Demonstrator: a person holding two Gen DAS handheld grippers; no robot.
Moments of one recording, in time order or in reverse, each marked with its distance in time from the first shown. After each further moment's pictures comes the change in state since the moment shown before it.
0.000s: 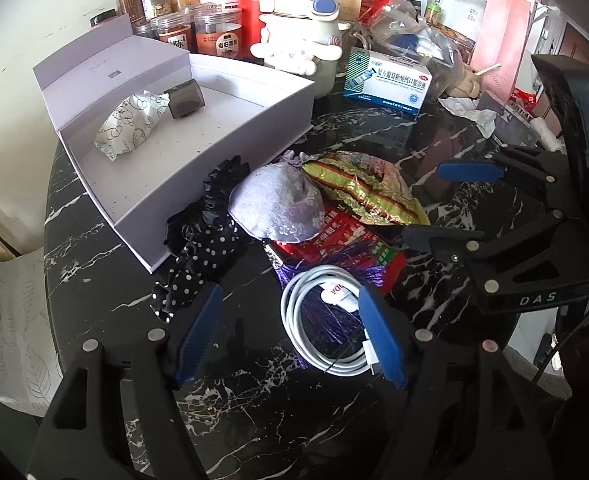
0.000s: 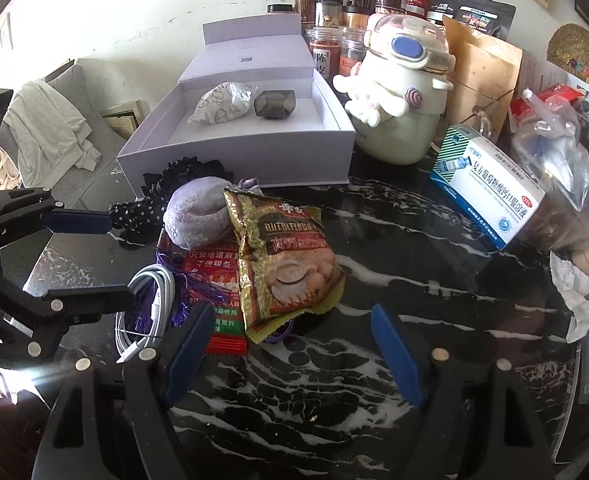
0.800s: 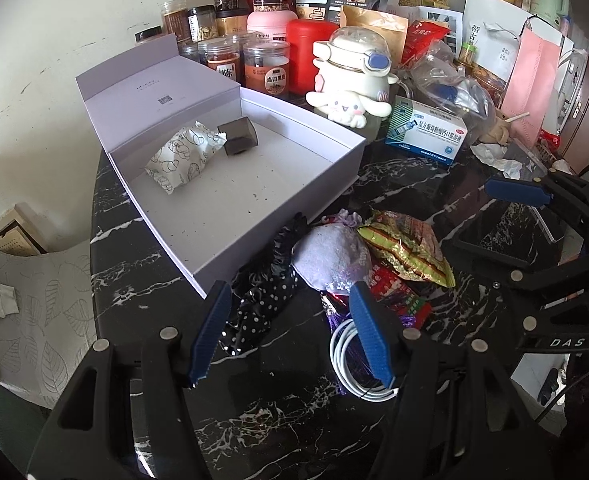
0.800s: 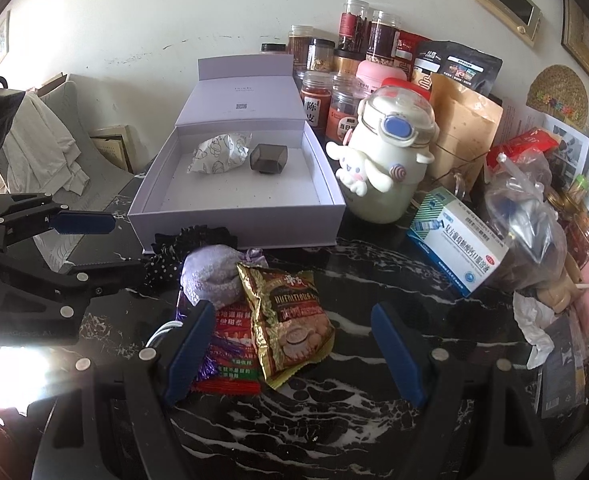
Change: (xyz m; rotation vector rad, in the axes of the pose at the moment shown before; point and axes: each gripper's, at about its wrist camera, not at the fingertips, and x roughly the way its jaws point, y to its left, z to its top) left arm -0.034 0.031 0.031 -0.086 -0.070 0.091; right arm -0.038 0.020 0.033 -0.008 -0.079 -0.093
